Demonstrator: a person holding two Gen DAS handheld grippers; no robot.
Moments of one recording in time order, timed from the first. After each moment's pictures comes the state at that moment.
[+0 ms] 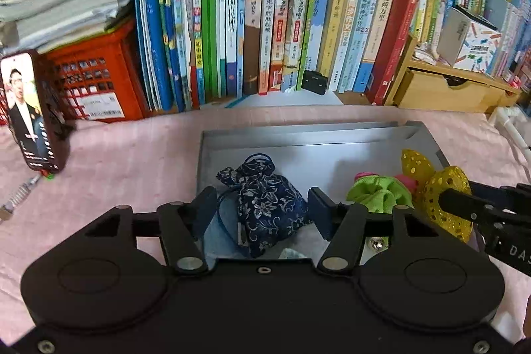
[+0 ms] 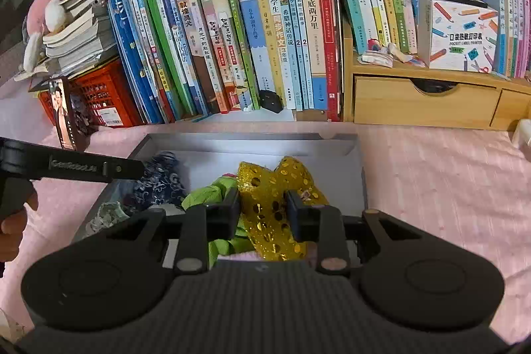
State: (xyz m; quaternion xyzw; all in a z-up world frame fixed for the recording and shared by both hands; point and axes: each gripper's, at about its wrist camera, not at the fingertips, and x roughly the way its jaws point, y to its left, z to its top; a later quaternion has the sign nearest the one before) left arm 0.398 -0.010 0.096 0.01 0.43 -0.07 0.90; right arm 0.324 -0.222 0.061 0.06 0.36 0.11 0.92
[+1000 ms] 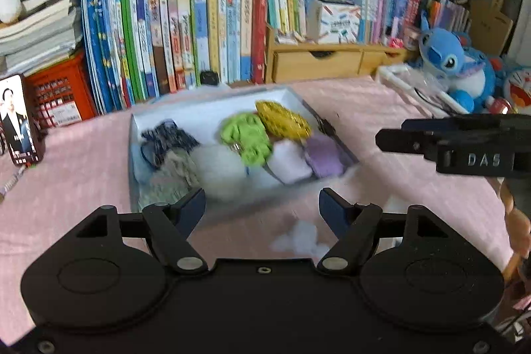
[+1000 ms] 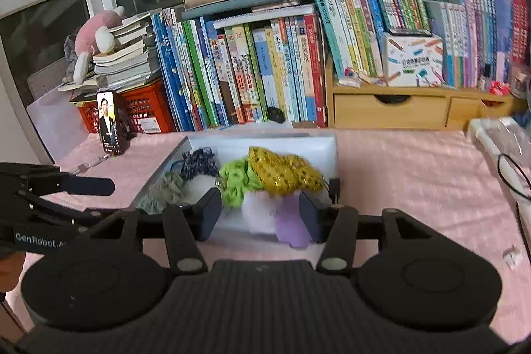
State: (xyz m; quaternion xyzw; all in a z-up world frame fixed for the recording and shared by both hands) left arm 0.205 -0.051 0.139 0.04 0.38 -0.20 0.90; right arm 0.186 -0.259 0.114 0.07 0.32 0.12 0.94
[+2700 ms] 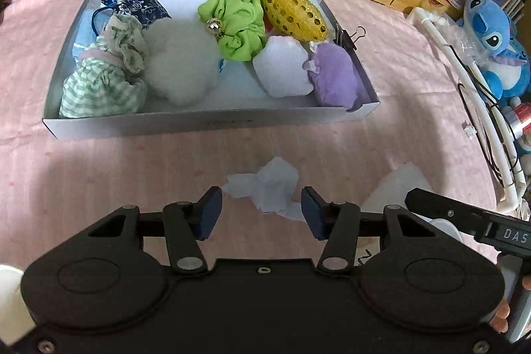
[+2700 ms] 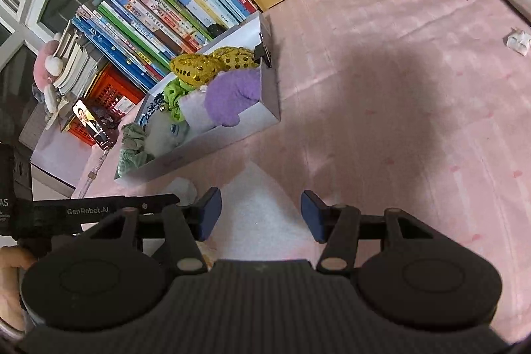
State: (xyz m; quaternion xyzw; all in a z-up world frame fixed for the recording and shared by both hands) left arm 0.262 -0.090 0.050 -0.05 0.56 -0.15 0.82; right arm 0.167 -0.340 0.013 0.29 0.44 0.10 0.84
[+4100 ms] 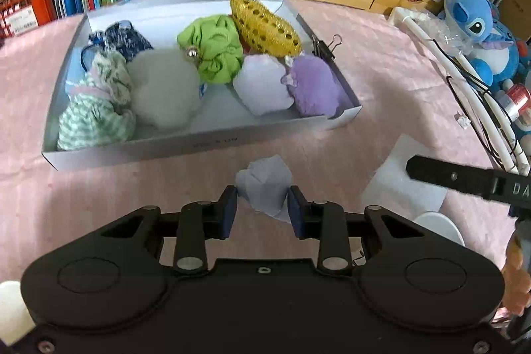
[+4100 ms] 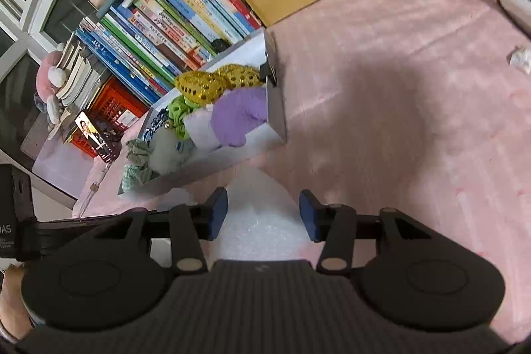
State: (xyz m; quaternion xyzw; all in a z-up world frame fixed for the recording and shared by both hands) left arm 0.250 -0.099 0.064 0.00 0.51 -0.18 0.84; right arm 0.172 -0.340 0.026 0.29 0.41 0.09 0.86
